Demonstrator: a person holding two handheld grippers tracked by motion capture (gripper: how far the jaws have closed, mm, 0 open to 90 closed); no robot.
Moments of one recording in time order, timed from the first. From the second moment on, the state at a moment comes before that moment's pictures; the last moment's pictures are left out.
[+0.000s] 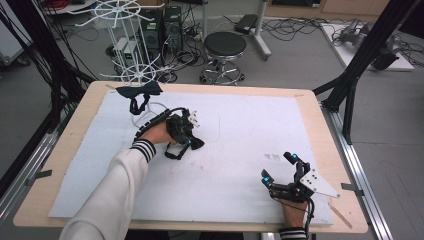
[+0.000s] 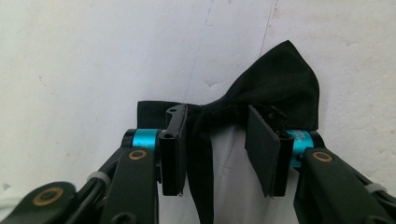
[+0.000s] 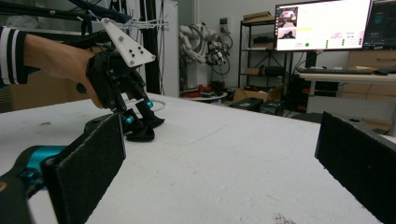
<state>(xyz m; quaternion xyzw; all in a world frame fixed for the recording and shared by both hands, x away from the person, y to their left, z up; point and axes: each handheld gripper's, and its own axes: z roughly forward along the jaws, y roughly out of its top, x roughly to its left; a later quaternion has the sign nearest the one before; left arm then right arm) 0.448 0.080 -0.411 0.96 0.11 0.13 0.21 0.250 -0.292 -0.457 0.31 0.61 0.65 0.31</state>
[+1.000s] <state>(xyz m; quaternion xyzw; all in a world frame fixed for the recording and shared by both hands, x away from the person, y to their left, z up) 0.440 0.077 -0.412 0.95 0.17 0.14 0.21 0.250 -0.292 -0.457 0.31 0.61 0.66 0.32</state>
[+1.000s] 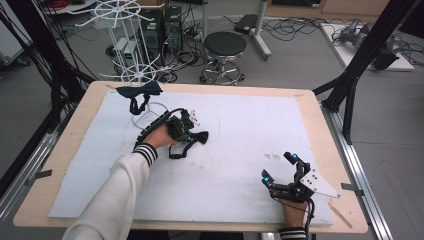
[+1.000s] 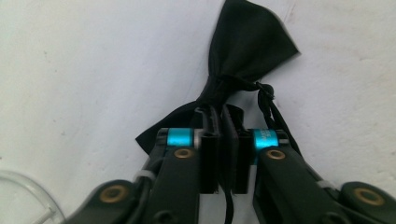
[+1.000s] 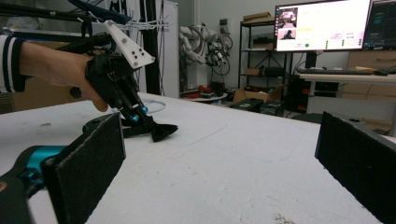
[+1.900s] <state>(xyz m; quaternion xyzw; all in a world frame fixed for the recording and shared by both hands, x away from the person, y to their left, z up) 0.398 0.112 -0.381 0.90 0.22 0.16 0.35 0.249 -0.292 -0.457 0.31 0.61 0.65 0.31</state>
